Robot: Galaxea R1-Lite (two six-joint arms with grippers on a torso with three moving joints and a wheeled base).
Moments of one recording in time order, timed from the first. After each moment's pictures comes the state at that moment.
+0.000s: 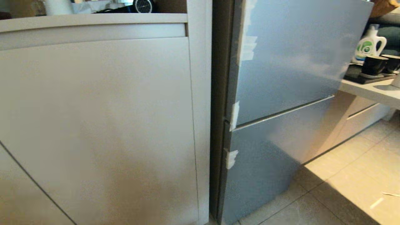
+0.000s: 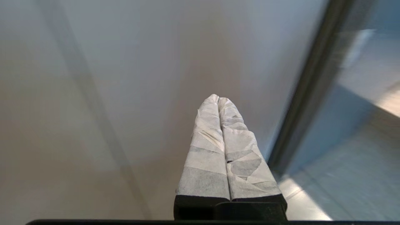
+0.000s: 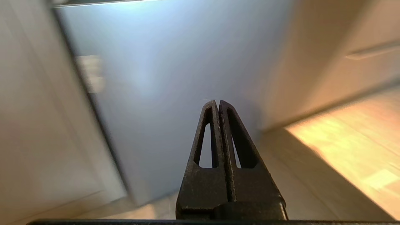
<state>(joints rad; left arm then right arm) -0.01 0.00 -0.01 0.03 0.00 0.00 -0.01 0.00 0.00 -0.08 -0.01 0.02</state>
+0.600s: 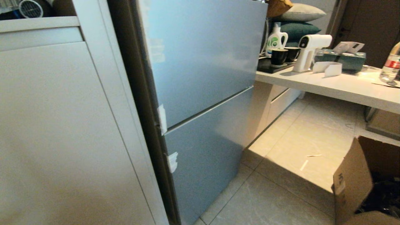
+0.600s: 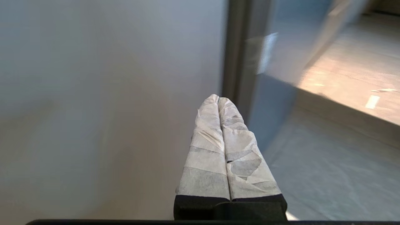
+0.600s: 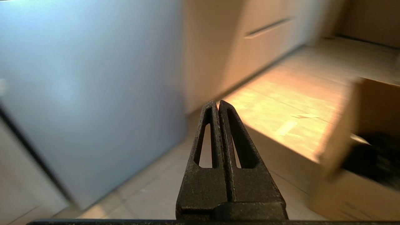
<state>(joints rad) -0.01 0.00 -0.01 0.03 0.00 0.00 -0.01 0.00 0.00 -0.08 -0.01 0.02</state>
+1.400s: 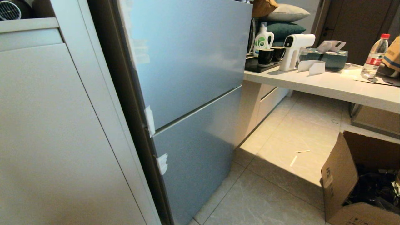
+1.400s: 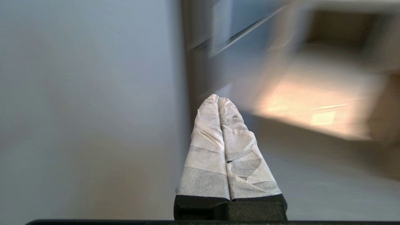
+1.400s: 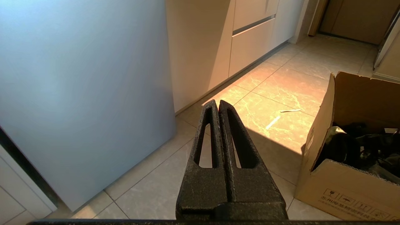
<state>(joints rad) -0.03 0.14 -0.29 0.03 -0.15 -0.02 -0.01 0.00 0.00 -0.08 -0.01 0.02</state>
